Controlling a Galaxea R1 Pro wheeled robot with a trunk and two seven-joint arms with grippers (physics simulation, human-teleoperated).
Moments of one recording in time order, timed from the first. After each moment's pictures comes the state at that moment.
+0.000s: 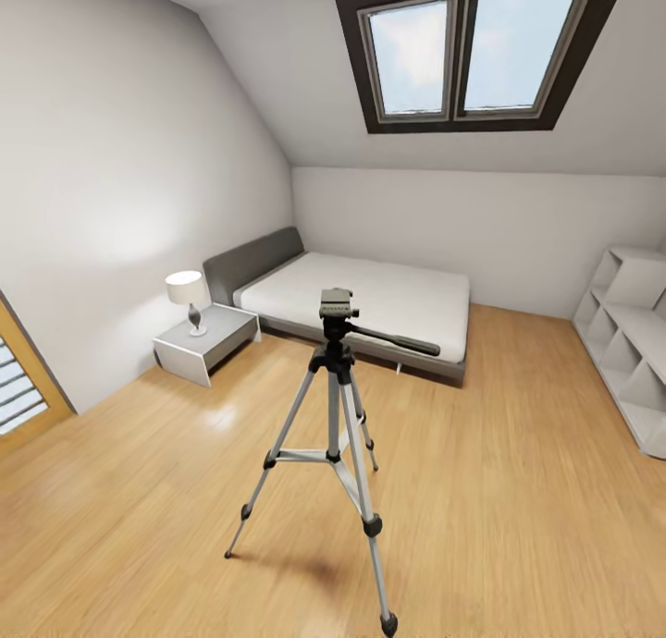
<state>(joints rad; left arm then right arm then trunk) -0.21 0.01 -0.40 0.00 0.53 -0.03 -0.19 -0.15 -0.05 -0.09 0.03 0.00 -0.15 -0.03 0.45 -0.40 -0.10</state>
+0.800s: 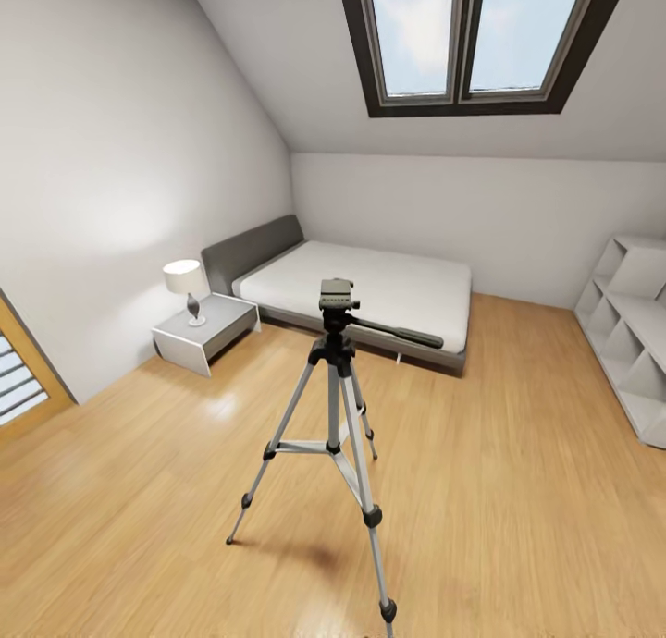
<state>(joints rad) -0.21 0.02 -0.40 0.00 0.53 -0.03 -0.19 -0.15 -0.05 -0.09 0.03 0.00 -0.15 -0.03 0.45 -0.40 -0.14</state>
